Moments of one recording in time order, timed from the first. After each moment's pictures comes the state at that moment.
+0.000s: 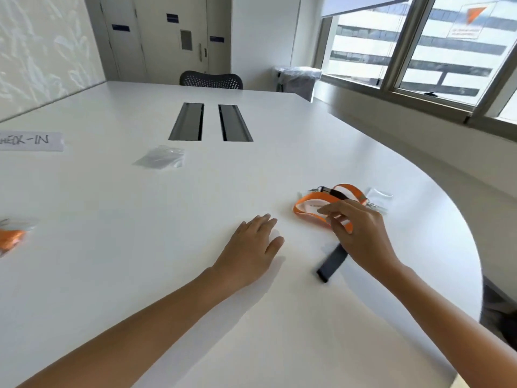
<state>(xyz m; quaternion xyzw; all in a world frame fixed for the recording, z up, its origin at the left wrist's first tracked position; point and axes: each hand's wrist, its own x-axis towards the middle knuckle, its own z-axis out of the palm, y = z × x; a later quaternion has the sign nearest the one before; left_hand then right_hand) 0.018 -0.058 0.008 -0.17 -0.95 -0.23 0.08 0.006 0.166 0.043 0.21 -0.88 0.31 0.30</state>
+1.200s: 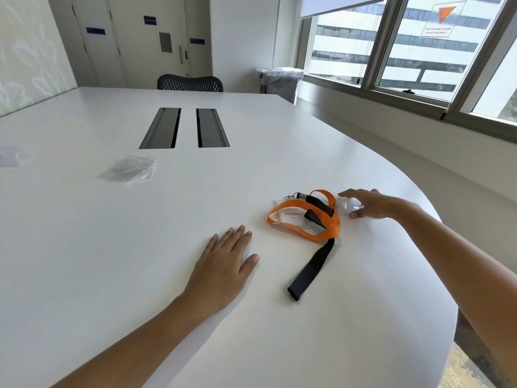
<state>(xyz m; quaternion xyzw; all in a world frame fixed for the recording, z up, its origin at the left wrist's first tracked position) 0.003 -0.046 -0.015 -0.15 -0.97 -0.14 0.10 -0.142 0.308 0.060 0.03 -0.99 0.05 -0.11</state>
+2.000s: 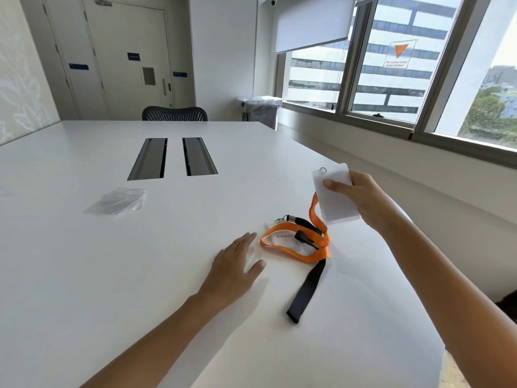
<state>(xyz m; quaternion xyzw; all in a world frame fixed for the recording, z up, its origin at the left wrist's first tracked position) -0.025 -0.030 0.013 -0.17 -0.93 -0.33 0.05 -0.067 0.237 0.131 0.01 -0.79 0.59 0.13</state>
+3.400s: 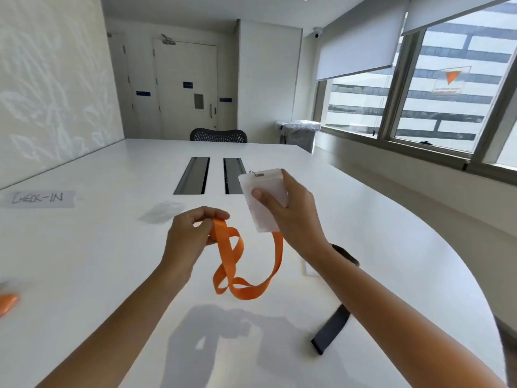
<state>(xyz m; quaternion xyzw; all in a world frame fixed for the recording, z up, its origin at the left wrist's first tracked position) -0.010 -0.111 0.117 0.04 -0.74 -0.64 0.21 -0.034 0.060 0.152 0.22 -0.79 0.53 0.22</state>
